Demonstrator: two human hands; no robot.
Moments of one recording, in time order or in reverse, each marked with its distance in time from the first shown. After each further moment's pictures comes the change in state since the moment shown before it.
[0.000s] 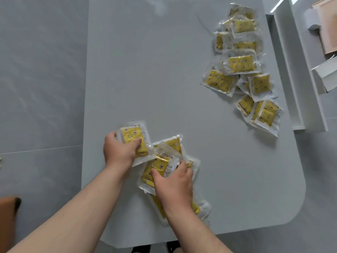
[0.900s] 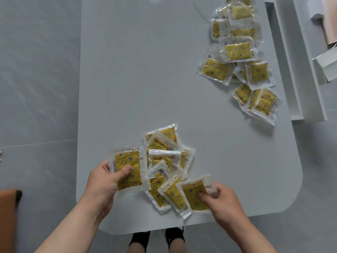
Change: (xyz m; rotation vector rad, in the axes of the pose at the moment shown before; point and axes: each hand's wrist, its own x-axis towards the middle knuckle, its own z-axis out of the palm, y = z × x) left_hand -0.069 -0.049 -0.049 -0.338 -0.308 -0.279; right_hand 0.008 0.124 -0.085 0.357 -0.217 0.013
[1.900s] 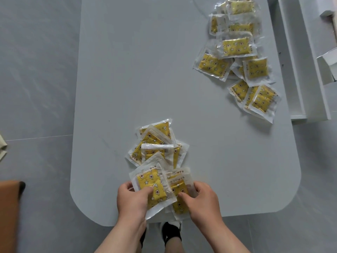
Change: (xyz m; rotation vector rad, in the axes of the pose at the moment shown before) left_hand -0.044 -0.077 0.072 0.016 0.325 -0.175; right_hand 0.006 0.021 0.022 -0.309 0.045 -0.134
